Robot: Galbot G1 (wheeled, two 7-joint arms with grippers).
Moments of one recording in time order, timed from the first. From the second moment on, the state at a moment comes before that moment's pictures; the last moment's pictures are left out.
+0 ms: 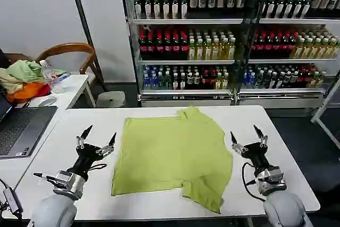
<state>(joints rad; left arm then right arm) 1.39 -1.03 -0.57 -2.02 -0.29 0.16 -0.01 -1.41 1.04 0.44 2.04 0.23 -0.15 0.10</state>
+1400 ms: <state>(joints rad) 1.66 -1.08 -0.43 -2.14 -0.49 0.42 -0.29 -1.72 1.01 0.26 2.12 0.29 -0.21 0.24</state>
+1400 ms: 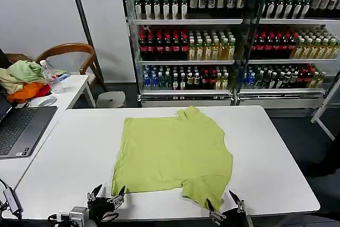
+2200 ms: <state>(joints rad) 1.65 -1.11 -0.38 -2.11 -0.47 0.40 -0.30 -1.71 1.03 0.24 2.13 0.34 -0.22 0.24</state>
